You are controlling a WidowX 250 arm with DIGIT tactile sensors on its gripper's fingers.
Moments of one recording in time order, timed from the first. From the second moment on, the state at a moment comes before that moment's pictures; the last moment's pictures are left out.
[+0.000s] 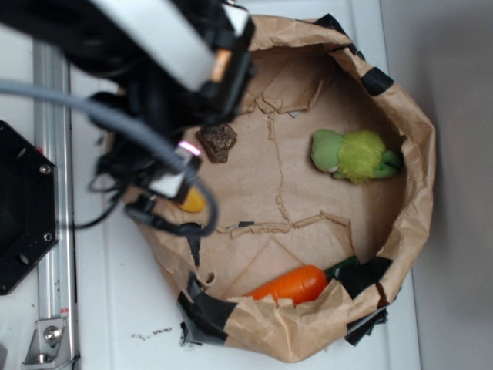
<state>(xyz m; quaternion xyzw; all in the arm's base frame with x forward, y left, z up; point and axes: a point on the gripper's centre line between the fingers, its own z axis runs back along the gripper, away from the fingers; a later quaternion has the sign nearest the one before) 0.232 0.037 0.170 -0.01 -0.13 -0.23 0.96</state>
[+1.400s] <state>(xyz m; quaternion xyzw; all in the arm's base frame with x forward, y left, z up) 0.224 0.057 0.074 0.03 -0.04 -0.29 0.96</state>
